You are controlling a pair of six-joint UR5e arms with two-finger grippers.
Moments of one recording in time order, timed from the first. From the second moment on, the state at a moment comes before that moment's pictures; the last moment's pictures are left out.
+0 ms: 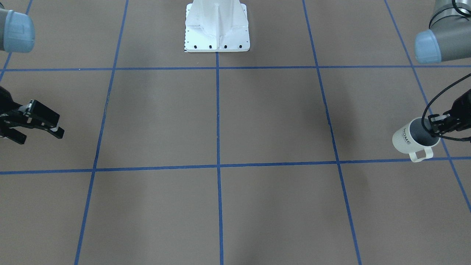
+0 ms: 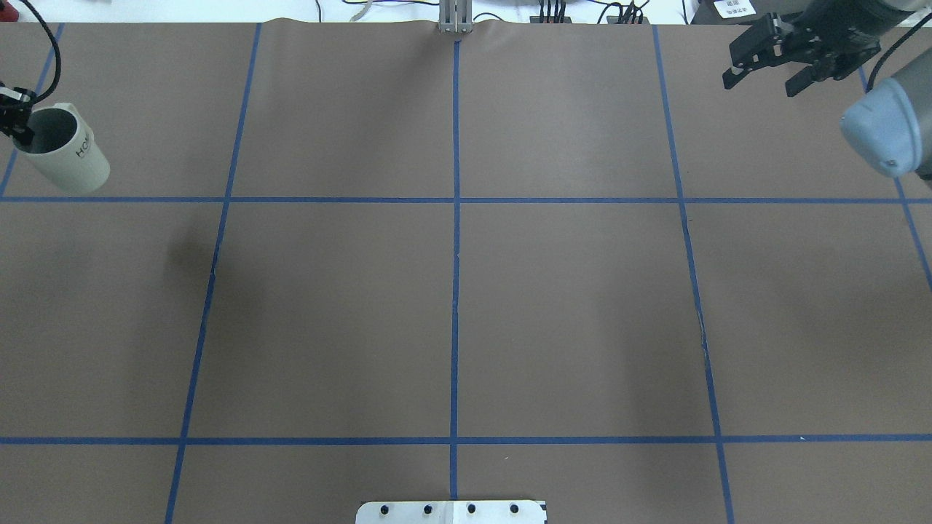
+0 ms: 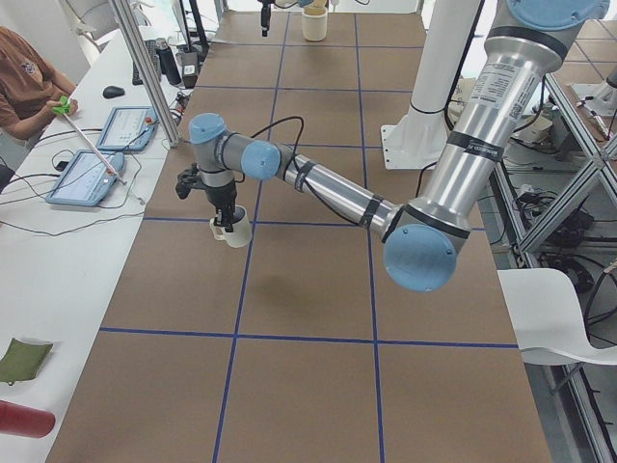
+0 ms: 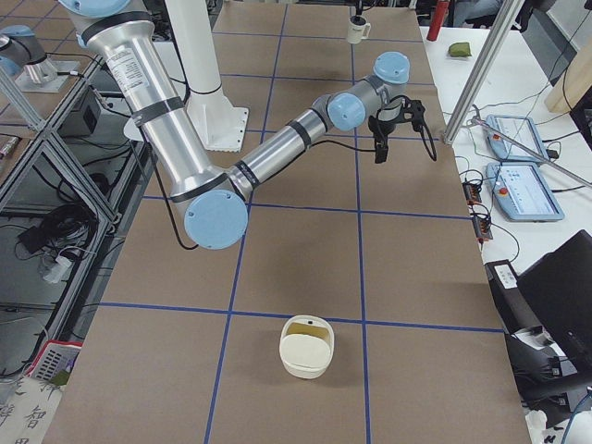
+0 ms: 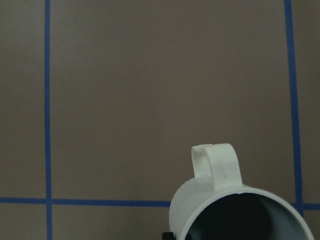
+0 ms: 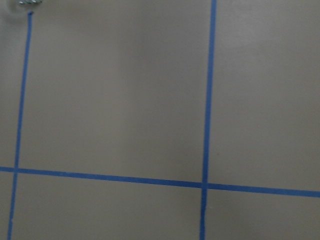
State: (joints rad) left arm -1.25 -1.84 -1.73 -1.41 -2.24 -0.38; right arm 1.22 -1.15 1.80 -1.64 2.38 0.63
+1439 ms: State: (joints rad) left arm -1.07 -1.53 -1.77 -1.79 -2.26 -0.64; right arm 1.42 -1.40 1.93 -1.96 2.38 0.03
